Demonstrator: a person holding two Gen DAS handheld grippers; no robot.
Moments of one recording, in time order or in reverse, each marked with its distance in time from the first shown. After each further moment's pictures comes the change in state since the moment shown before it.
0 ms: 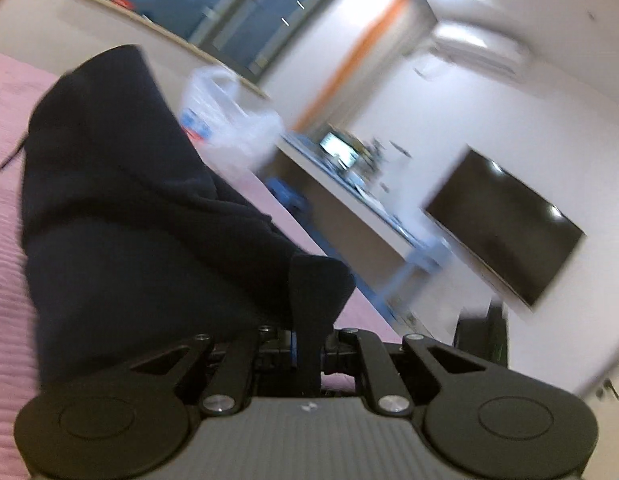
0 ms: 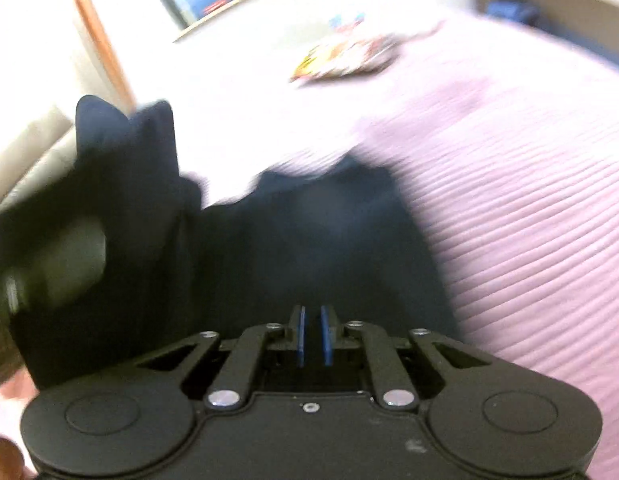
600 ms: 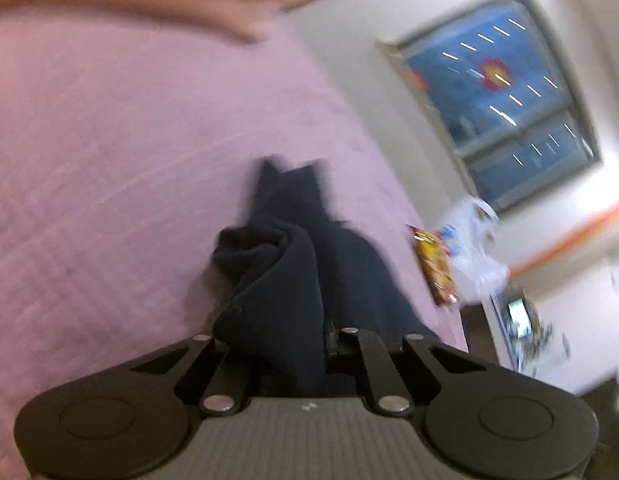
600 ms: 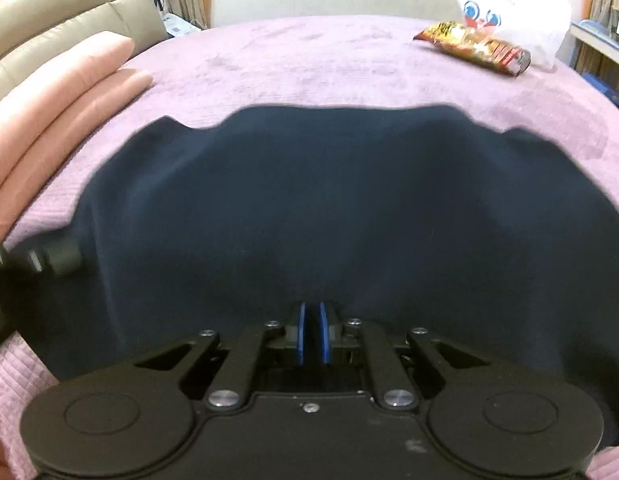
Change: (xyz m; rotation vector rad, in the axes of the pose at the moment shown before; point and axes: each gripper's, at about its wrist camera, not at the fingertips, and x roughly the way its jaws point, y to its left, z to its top) left arm -0.176 0.192 -0.059 -0.583 -0.309 0.507; right arm 0.086 0.156 -0.081 -0.401 0.126 -0.021
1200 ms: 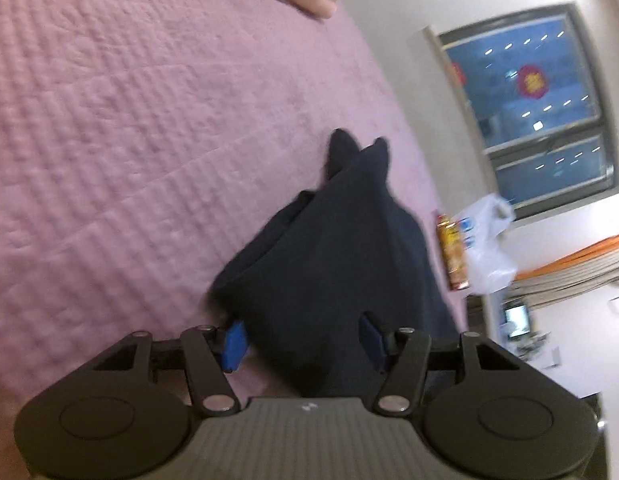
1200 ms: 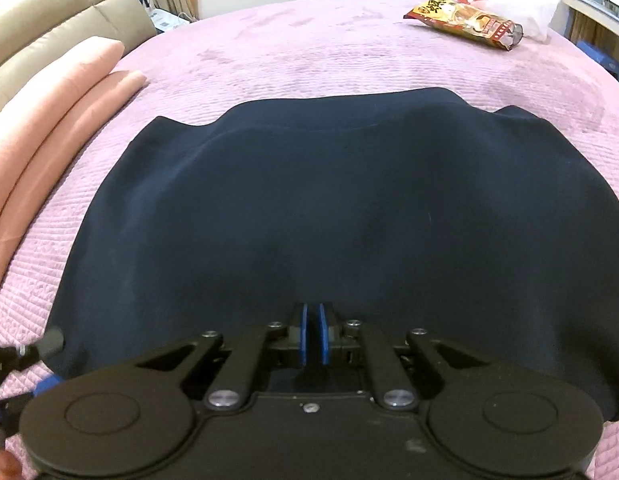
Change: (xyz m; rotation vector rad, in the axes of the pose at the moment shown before) left arm -0.051 0.086 -0.018 -0.225 0.100 0.004; right arm -0.007 -0.006 0.022 0.057 0.076 0.017
